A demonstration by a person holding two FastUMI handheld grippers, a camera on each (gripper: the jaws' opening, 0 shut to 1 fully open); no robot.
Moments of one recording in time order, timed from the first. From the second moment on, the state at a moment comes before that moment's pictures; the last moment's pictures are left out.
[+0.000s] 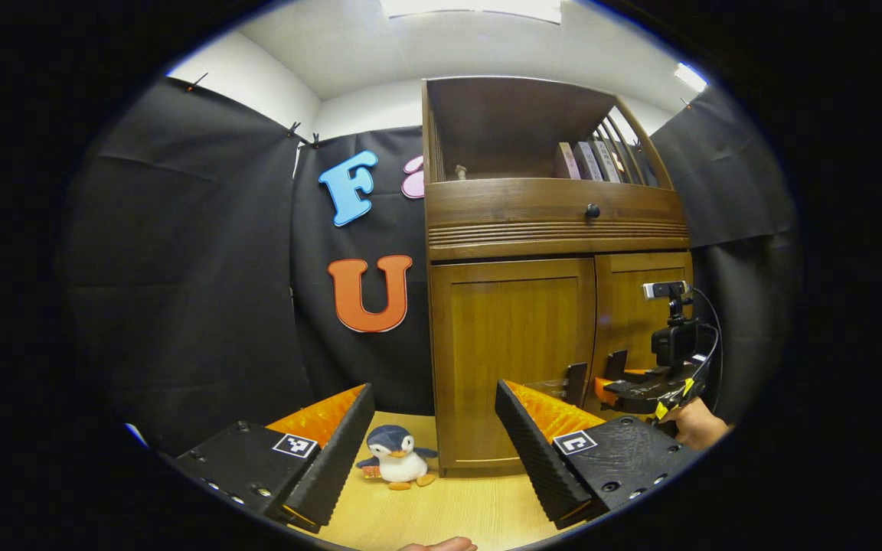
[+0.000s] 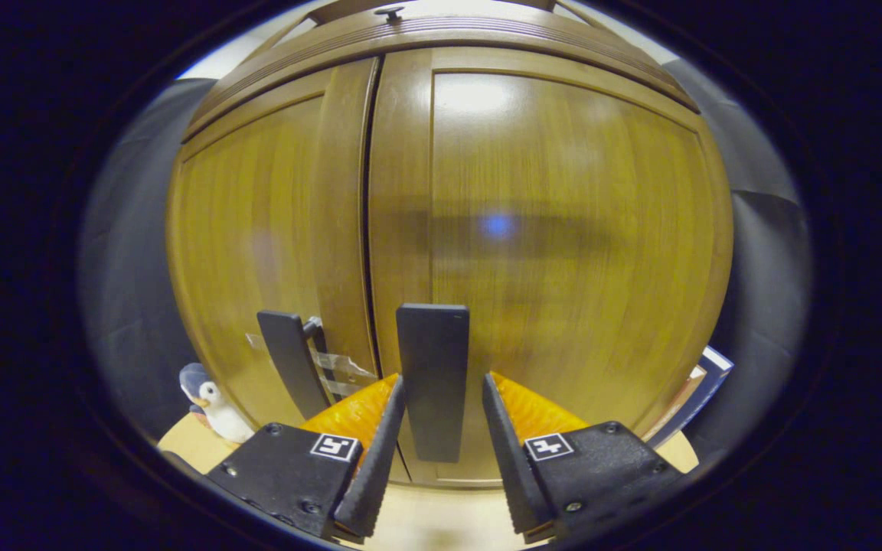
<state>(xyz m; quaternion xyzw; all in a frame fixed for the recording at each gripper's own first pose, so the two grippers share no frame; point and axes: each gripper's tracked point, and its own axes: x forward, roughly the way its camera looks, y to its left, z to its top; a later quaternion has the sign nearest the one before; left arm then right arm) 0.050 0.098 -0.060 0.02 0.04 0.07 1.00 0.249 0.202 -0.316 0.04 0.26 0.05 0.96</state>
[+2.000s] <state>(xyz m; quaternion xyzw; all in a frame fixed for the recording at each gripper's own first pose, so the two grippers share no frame) 0.011 0.030 -0.039 0.02 0.03 0.03 1.00 0.122 0.158 -0.286 0.06 0.24 0.14 0.96</state>
